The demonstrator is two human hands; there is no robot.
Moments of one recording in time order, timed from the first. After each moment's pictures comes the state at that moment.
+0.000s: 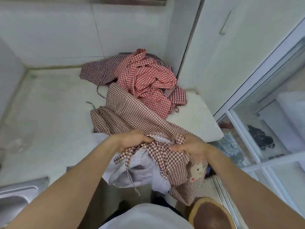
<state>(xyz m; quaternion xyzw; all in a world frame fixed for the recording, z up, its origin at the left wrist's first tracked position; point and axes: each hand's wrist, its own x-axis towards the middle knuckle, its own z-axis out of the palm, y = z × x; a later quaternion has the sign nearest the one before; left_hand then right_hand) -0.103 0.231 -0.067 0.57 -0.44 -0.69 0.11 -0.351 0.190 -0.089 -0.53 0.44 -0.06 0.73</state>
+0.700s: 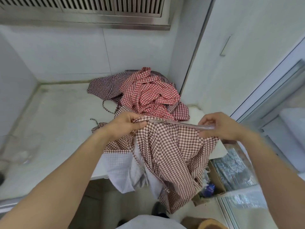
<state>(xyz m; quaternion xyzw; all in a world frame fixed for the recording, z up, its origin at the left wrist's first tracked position) -0.051 0.197 -0.017 0.56 -0.56 -0.52 0.32 -0.395 0.107 0.012 -0.79 0.48 -0.07 0.37</state>
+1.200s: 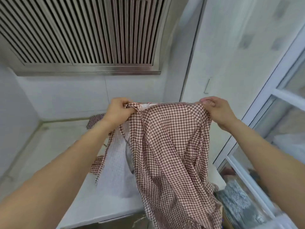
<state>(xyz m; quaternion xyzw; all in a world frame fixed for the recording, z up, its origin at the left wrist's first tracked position) -0.044 0.128 0.093 0.65 -0.56 -0.23 0.46 -0.371 0.039 0.100 -0.66 0.53 -0.41 0.34</state>
